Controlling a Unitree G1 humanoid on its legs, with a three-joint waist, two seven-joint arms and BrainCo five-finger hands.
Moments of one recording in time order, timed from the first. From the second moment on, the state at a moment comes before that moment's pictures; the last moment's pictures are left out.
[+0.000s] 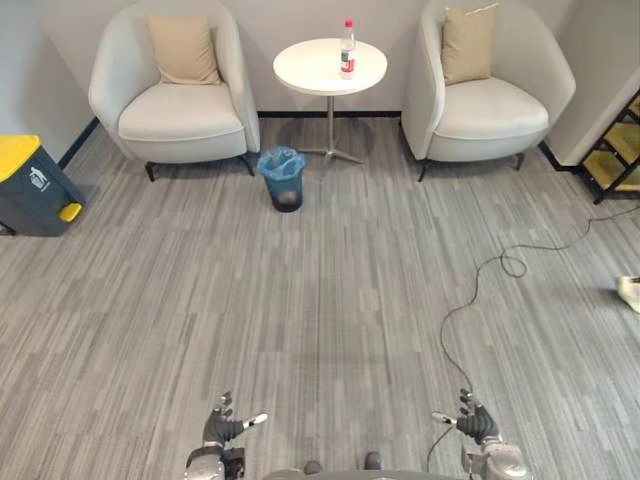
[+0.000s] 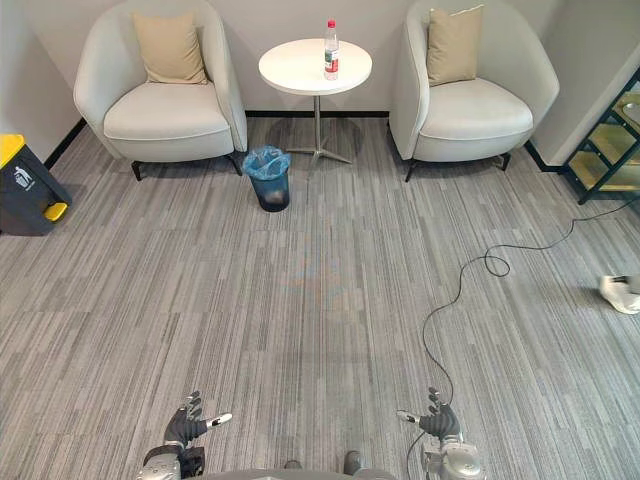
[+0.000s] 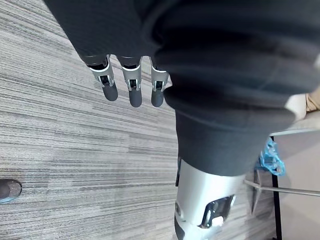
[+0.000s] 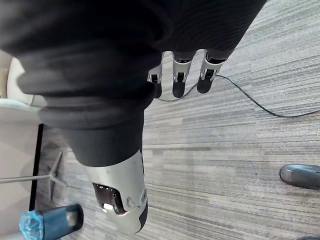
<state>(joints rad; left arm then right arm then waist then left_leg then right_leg) 0.25 0.12 0.13 0.70 -0.03 -0.13 0.04 0.15 -0.22 -0.16 0.80 -0.05 -0.15 0.03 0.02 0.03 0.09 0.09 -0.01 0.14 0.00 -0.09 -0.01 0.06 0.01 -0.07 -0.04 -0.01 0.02</state>
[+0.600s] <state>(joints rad) 0.27 0.13 0.16 0.64 -0.03 -0.12 0.02 0.14 -0.26 -0.20 0.80 -0.04 -0.15 0.02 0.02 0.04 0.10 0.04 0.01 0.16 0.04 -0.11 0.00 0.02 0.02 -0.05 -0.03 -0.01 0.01</state>
